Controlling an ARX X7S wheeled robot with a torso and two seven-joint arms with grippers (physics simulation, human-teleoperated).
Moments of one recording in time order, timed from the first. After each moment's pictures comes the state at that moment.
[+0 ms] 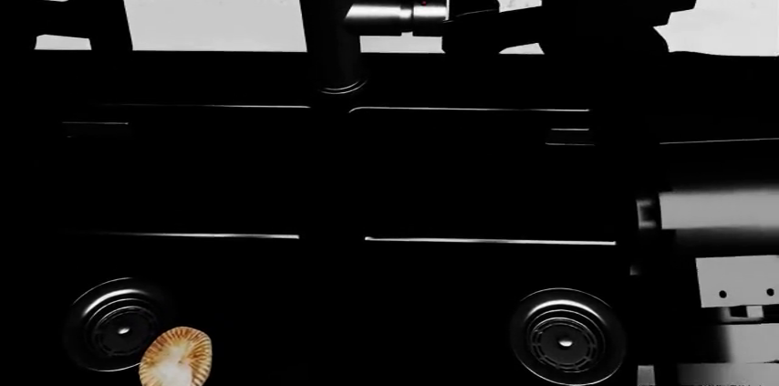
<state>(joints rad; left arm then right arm) -1.27 -0.29 0.27 -0.61 -0.31 -0.60 0.02 1.24 0.27 -0.24 0.50 0.40 0.62 -0.20</state>
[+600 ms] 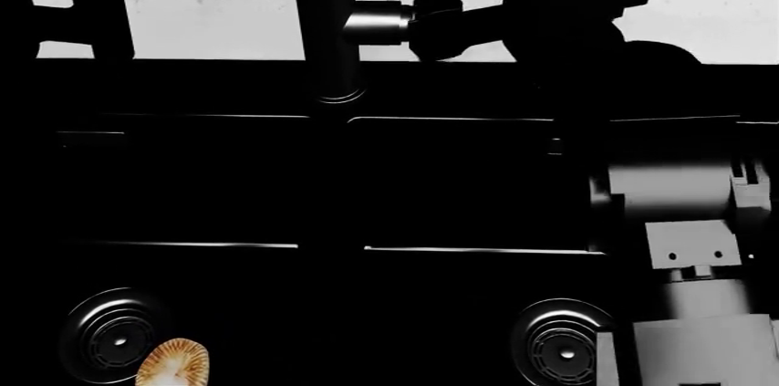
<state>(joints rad) -1.26 -0.29 0.27 -0.62 -0.32 -0.59 0.02 1.31 0.20 -0.28 0.71 0.38 0.52 -0.26</state>
